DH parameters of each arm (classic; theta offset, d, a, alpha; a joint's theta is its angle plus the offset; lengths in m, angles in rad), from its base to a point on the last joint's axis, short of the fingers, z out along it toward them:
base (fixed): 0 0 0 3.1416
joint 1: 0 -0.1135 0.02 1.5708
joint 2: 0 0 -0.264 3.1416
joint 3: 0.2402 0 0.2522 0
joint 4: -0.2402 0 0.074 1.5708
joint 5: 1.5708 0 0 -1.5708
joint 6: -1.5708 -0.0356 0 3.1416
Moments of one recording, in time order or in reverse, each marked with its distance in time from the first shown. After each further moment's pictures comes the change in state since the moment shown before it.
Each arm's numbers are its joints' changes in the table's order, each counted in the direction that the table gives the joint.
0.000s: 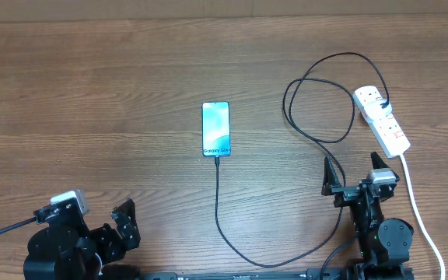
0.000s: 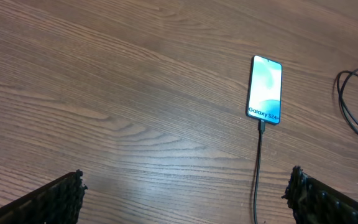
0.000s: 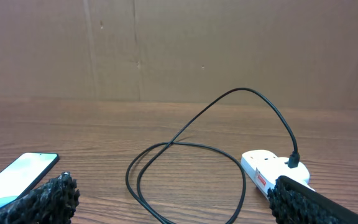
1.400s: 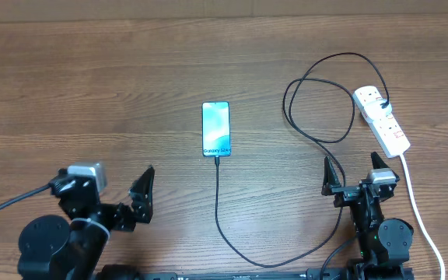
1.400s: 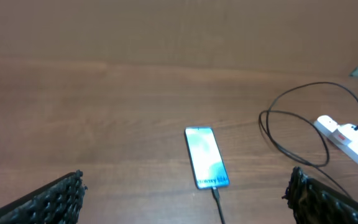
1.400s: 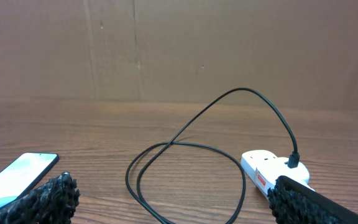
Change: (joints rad) left arm -0.004 -0.002 -0.120 0.507 0.224 -0.266; right arm 0.000 0.000 0.000 0.000 0.000 0.000
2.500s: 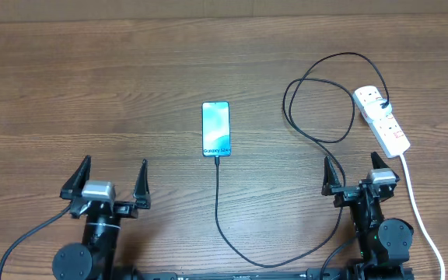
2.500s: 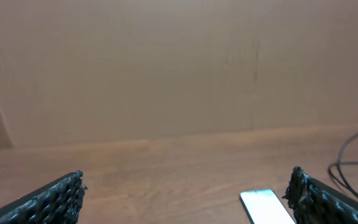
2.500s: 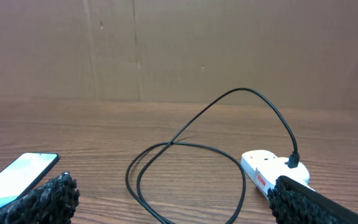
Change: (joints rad) left arm -0.142 -0.403 -0.604 0.615 0.006 -0.165; right arm 0.000 0.000 0.000 0.000 0.000 0.000
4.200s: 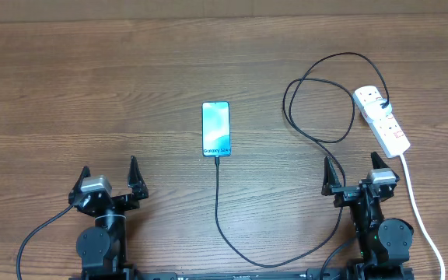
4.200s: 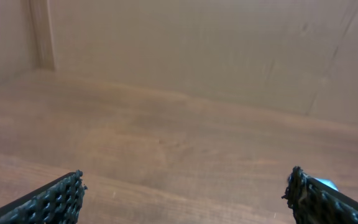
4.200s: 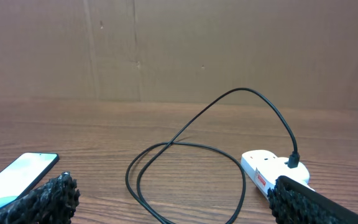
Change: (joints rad) left arm 0.000 -0.029 -0.312 0.159 -0.230 0.162; right arm 0.000 0.000 0.000 0.000 0.000 0.000
